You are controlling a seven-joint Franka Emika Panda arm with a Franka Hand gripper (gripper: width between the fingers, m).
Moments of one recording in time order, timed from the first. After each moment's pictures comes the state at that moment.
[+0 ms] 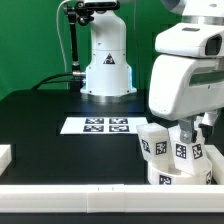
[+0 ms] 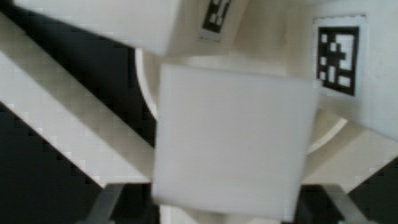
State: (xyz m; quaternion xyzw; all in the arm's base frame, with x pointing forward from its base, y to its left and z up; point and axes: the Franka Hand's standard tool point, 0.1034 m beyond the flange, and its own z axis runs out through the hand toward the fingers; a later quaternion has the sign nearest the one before) arm 0.631 0.091 0.081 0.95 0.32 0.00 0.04
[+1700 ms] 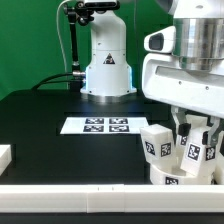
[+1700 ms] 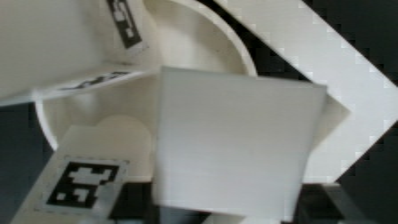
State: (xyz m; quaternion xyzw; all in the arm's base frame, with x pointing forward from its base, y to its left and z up) arm 0.631 0.089 0.080 0.88 -0.47 0.01 0.00
